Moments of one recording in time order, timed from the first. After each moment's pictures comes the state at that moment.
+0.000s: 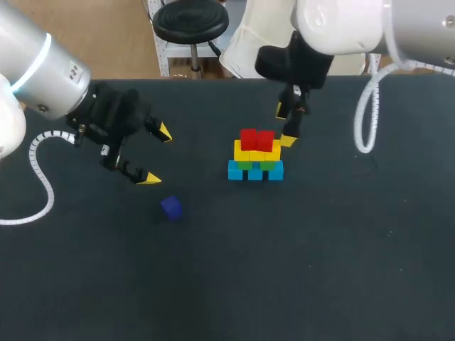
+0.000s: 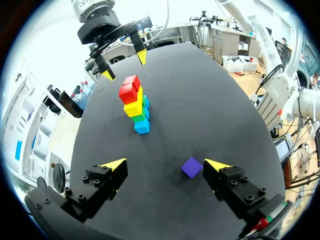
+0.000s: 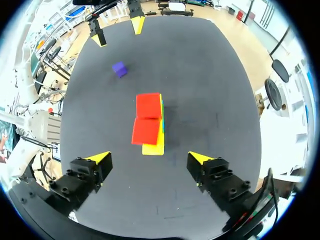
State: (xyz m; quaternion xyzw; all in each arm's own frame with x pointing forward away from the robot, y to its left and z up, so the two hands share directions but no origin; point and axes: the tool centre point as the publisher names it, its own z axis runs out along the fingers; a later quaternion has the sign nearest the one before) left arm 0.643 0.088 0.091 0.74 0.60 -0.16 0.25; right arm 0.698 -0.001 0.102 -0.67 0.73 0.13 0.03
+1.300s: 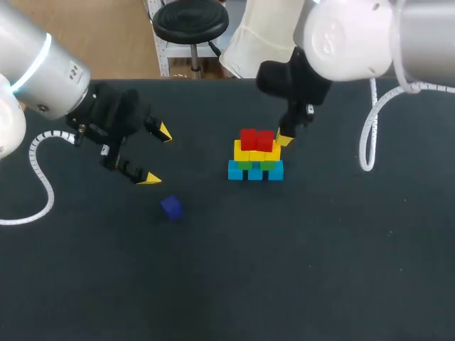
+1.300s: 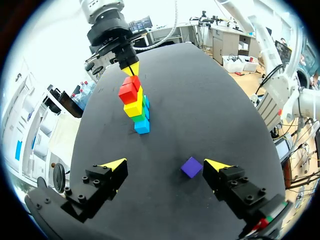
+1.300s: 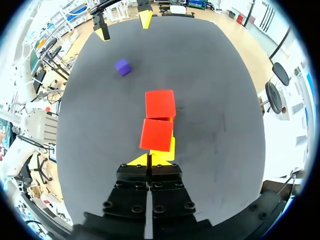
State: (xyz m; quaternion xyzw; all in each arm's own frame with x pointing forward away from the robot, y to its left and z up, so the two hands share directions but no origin) left arm 0.643 0.088 0.091 0.74 0.60 -0.16 0.25; right arm 0.688 0.008 0.084 -0.68 0.72 0.13 0.05
